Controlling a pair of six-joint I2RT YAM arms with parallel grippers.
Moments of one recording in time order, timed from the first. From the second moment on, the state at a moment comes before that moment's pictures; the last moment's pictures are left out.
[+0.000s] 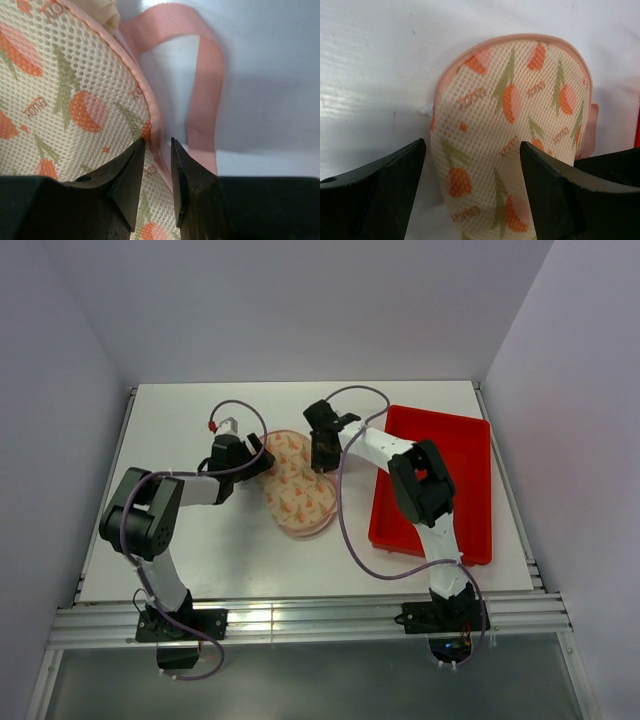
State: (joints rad) left arm -0.32 1.79 0.81 0.43 0.01 -0.67; right arm 0.58 2.18 1.68 -0.62 0.08 0.61
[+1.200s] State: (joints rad) left arm -0.21 2.02 1.06 0.50 0.24 -0.64; right arm 0.60 2.31 1.95 -0.84 0.12 0.27
